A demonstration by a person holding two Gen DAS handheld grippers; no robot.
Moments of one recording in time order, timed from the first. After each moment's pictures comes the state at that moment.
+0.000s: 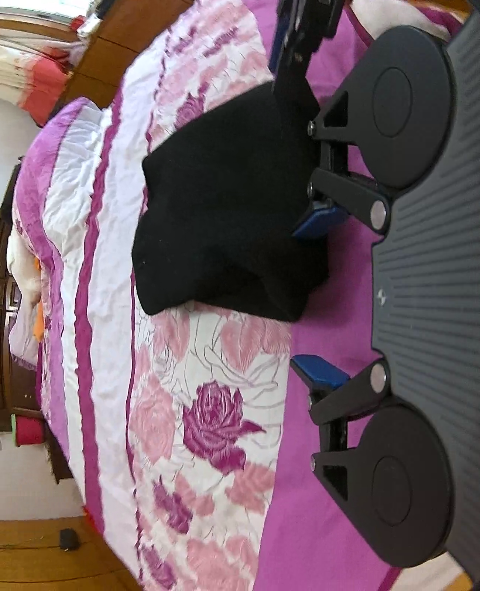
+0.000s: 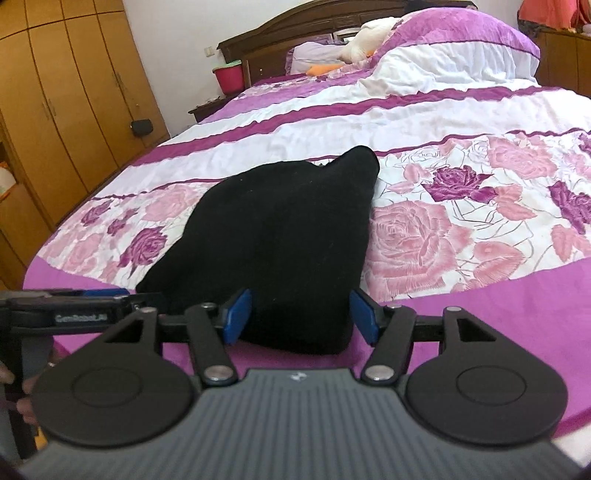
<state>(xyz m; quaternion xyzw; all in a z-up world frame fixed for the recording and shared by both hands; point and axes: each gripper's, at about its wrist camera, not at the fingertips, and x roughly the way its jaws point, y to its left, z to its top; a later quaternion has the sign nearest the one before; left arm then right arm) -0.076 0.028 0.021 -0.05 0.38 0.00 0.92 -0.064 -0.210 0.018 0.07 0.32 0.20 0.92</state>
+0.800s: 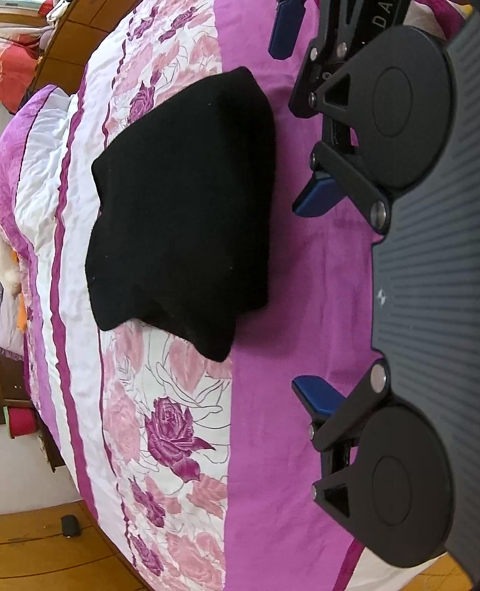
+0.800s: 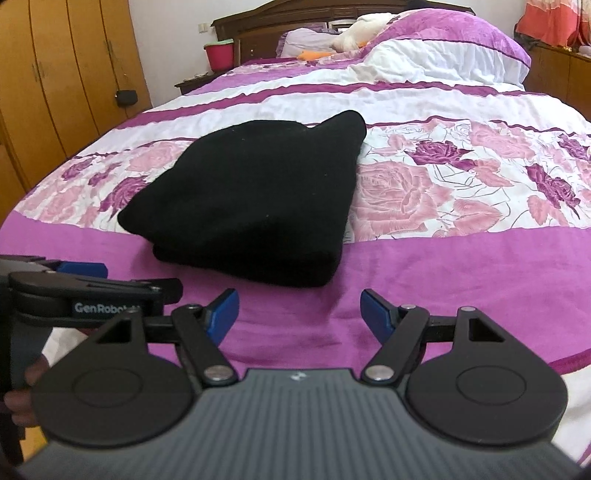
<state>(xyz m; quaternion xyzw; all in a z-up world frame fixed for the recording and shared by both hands) -0.091 -0.015 -0.011 -0.02 0.41 0.04 0.91 -0.092 -0.200 -0.013 0.02 0.34 0.16 0.93</state>
